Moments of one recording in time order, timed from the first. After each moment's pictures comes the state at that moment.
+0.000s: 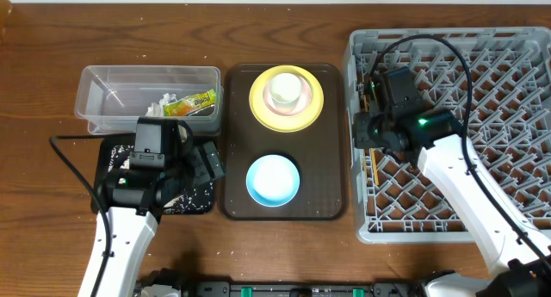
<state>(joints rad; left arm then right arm) -0.10 1.08 0.88 -0.92 0.16 -0.51 0.35 1.49 1.16 -0.81 -0.03 0.29</state>
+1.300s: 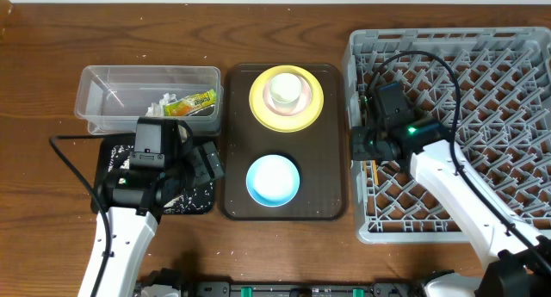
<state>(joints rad) -0.10 1.08 0.88 -0.92 0.16 -0.51 0.37 1.50 1.05 -0.74 -0.02 0.33</state>
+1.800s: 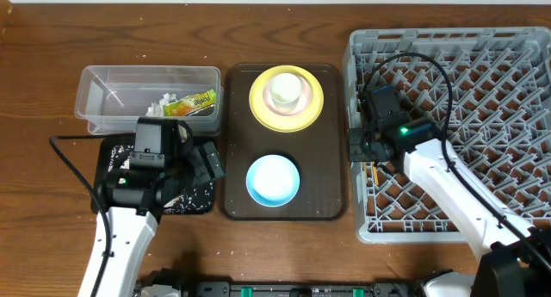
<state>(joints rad) -0.10 1.08 0.88 -0.92 0.16 -0.51 0.39 1.53 1.04 -0.71 0.01 0.36</state>
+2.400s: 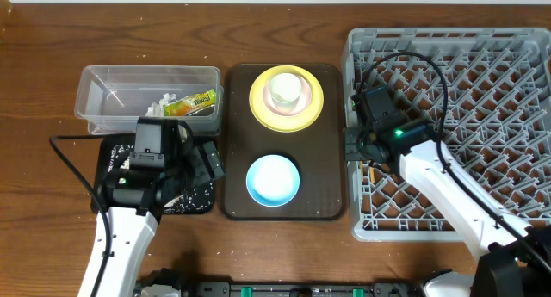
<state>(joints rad) -0.10 1.08 0.88 -0.92 0.16 -0.51 0.42 1.53 1.04 -0.68 0.04 0.38</state>
